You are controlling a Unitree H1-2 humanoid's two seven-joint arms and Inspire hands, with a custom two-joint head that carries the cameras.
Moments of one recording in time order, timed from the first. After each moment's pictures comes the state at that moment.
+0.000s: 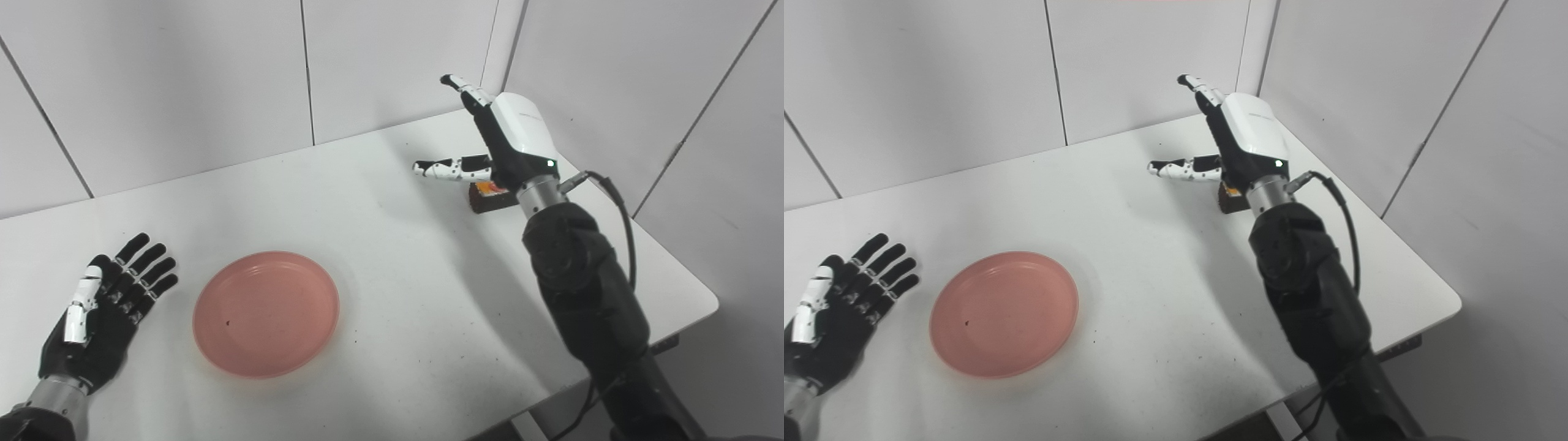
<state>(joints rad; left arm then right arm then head) -0.40 0.17 0.01 0.37 -0.47 0.25 -0.42 -0.26 -0.51 -0.15 -0.45 -0.76 0.44 0.31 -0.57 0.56</state>
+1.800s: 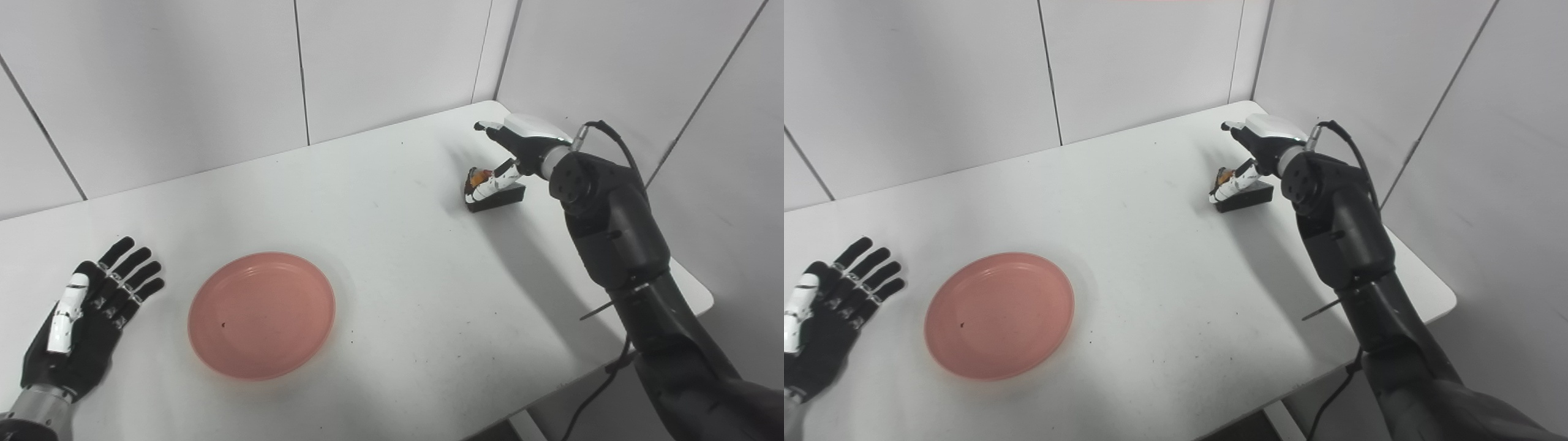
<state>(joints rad) -0.38 0.18 0.02 0.36 -0.46 0.22 -0.44 -0.40 -0.67 -0.15 -0.12 -0.92 0.47 0.81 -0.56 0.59</state>
